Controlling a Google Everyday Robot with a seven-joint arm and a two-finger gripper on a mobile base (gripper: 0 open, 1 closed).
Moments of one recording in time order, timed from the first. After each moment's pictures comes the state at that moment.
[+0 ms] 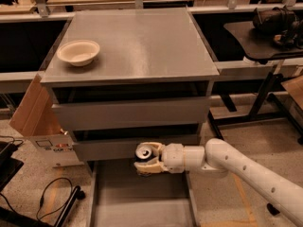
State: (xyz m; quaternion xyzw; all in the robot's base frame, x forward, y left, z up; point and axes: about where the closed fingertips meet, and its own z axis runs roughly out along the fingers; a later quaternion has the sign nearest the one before) arm 0.518 0.029 0.611 -0.50 0.56 0.44 0.49
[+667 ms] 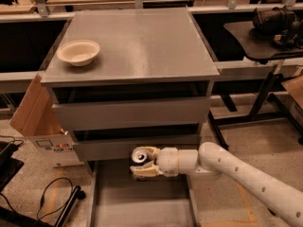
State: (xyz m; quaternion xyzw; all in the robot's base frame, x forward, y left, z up) arm 0.518 0.043 0.585 -0.50 0.57 0.45 0.48
